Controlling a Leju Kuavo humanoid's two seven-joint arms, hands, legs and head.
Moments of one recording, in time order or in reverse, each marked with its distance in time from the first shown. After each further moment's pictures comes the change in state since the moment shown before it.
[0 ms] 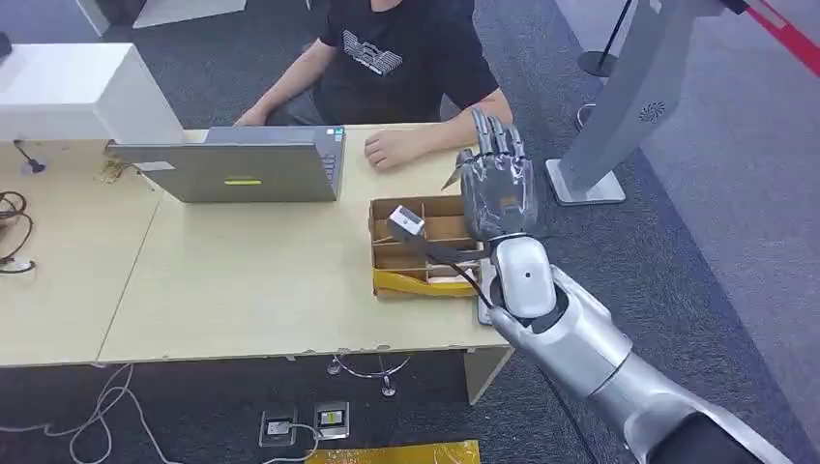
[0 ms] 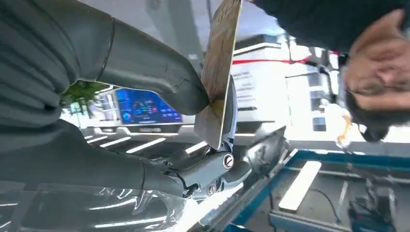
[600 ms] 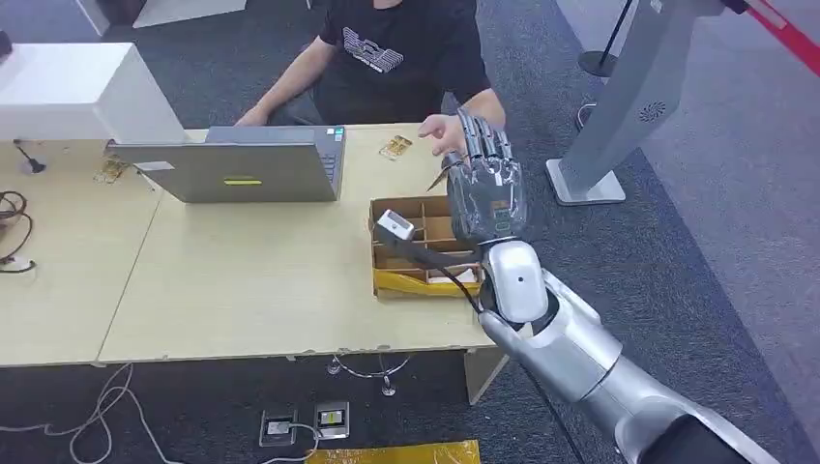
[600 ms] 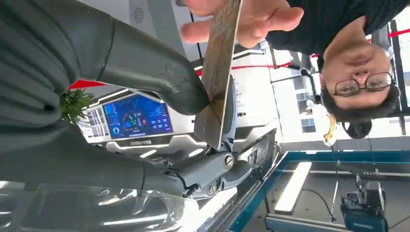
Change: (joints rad) left arm 0.000 -0.001 0.001 0.000 0.004 -0.013 0.030; right arm 0.010 0.029 0.000 0.005 -0.030 -0.044 -0.025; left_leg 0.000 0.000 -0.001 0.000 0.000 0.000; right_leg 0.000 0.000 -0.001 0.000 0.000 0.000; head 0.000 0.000
